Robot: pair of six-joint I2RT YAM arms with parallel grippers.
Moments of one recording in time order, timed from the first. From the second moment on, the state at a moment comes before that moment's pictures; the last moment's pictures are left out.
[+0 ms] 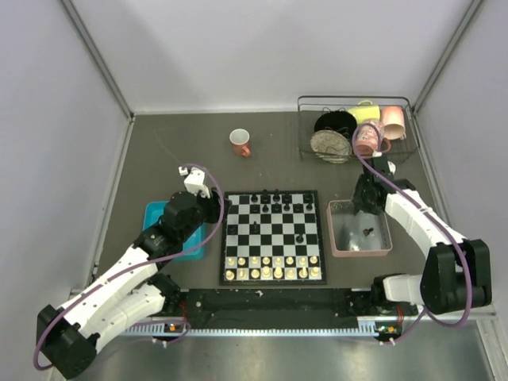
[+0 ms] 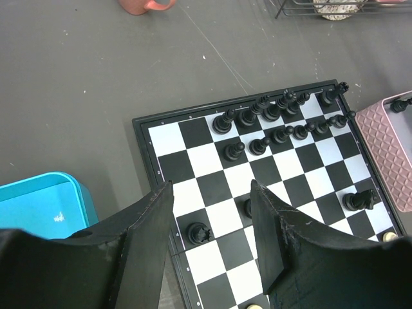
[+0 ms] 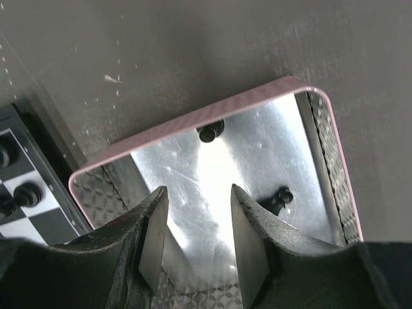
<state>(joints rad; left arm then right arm) -0.61 0.78 0.56 -0.15 -0.15 -0.37 0.16 1.27 0.83 -0.63 0.17 0.51</state>
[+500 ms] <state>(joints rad) -0.61 0.78 0.56 -0.15 -0.15 -0.37 0.15 1.35 0.77 -0.42 0.23 0.45</state>
